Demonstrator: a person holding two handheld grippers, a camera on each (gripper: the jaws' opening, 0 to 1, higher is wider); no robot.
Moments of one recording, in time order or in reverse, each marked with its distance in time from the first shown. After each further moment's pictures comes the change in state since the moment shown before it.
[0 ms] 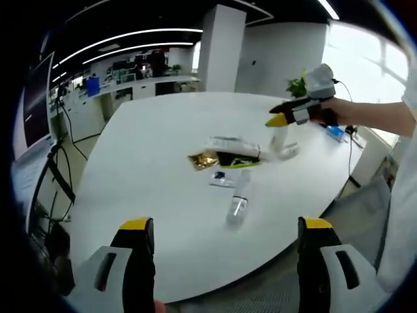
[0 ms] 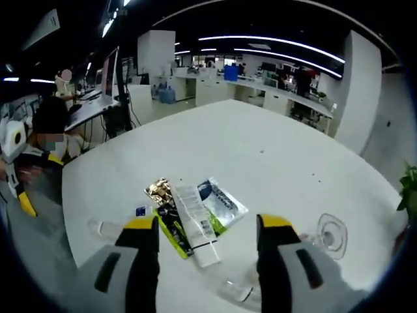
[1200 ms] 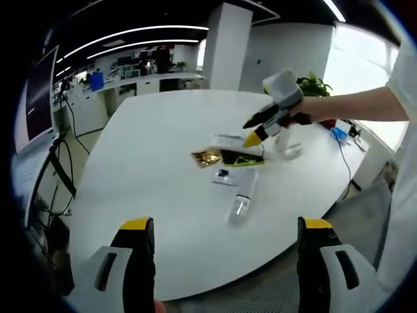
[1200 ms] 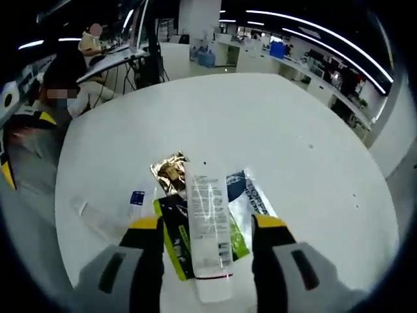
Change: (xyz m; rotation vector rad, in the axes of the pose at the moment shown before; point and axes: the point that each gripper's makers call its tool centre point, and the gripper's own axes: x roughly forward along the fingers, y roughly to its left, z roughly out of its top) left arm 0.001 0.007 -0.002 -0.033 0.011 0.016; right arm 0.097 0.035 -0.024 -0.216 0.239 0.209
